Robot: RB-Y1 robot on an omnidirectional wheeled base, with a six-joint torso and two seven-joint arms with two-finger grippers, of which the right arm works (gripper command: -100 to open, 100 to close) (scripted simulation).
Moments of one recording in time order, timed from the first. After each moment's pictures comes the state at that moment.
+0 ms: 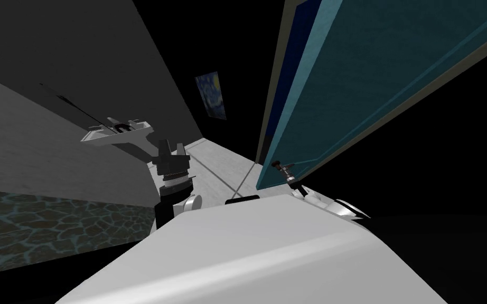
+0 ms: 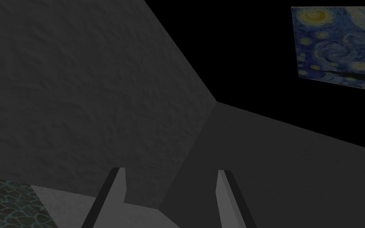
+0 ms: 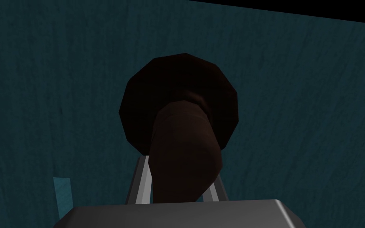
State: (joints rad) arm -0.04 -0.59 0.31 -0.58 -0.27 -1.04 -0.34
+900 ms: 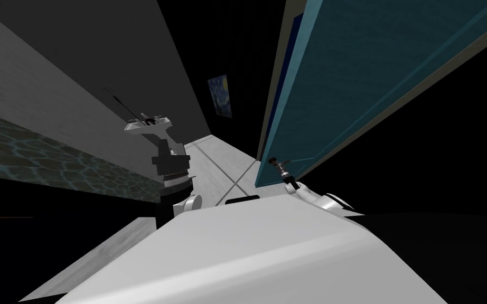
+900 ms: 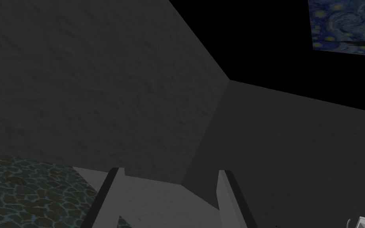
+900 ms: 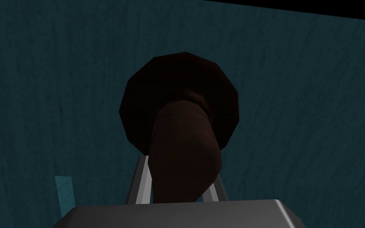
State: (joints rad) arm -0.13 -0.52 0.26 -0.56 -0.26 -0.92 -0.29
